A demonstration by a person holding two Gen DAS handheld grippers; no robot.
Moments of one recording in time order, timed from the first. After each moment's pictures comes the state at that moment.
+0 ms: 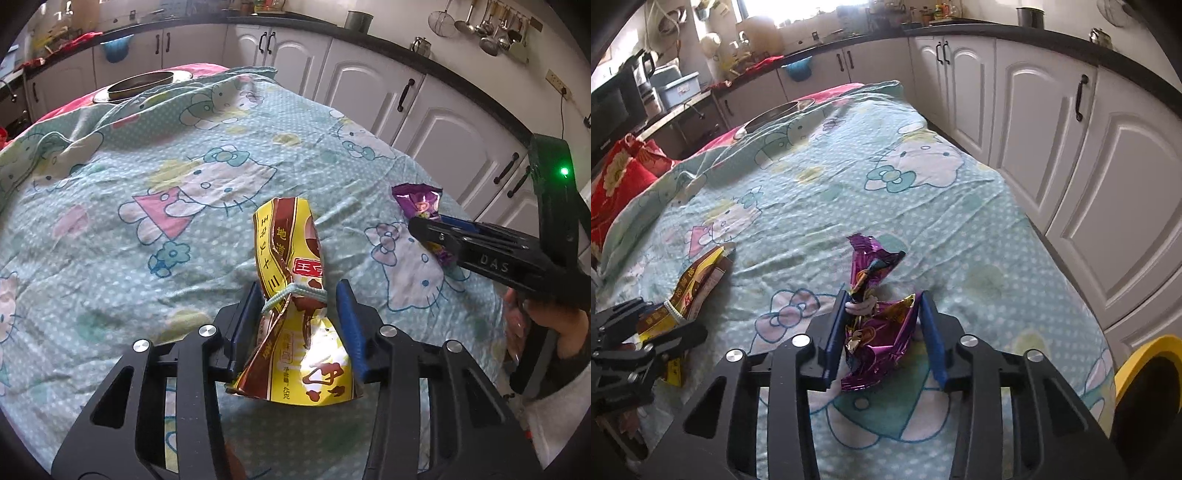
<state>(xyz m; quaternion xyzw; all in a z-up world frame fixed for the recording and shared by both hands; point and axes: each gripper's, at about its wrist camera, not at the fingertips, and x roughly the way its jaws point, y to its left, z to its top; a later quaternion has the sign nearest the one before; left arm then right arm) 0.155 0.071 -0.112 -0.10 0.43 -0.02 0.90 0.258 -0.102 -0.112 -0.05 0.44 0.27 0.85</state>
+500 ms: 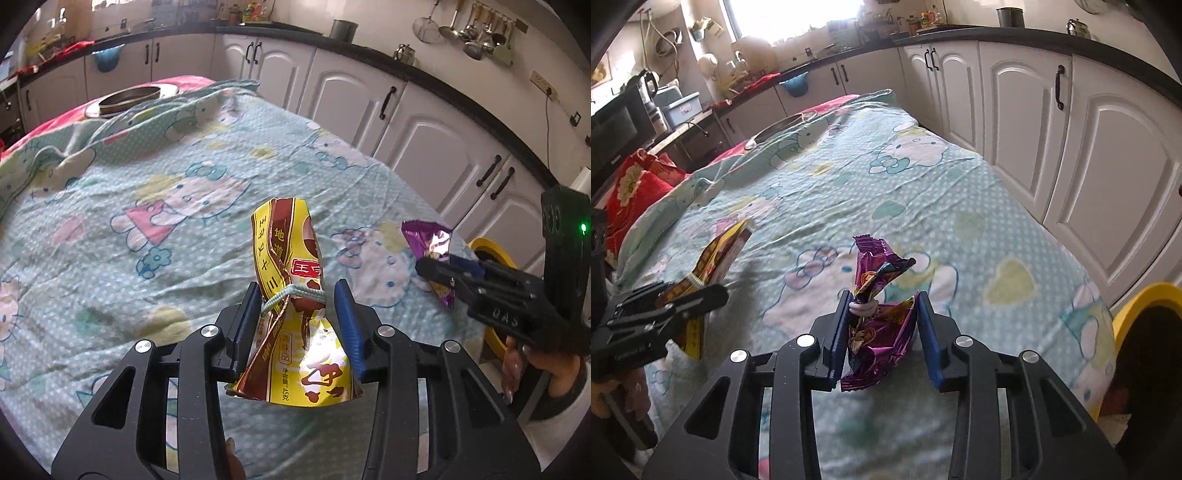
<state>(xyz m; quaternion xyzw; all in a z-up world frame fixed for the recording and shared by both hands) 0.142 0.054 -0.093 -0.10 0.40 -0.04 0.91 0.210 -0.132 -0.103 -0.01 0.43 0.27 0.86</state>
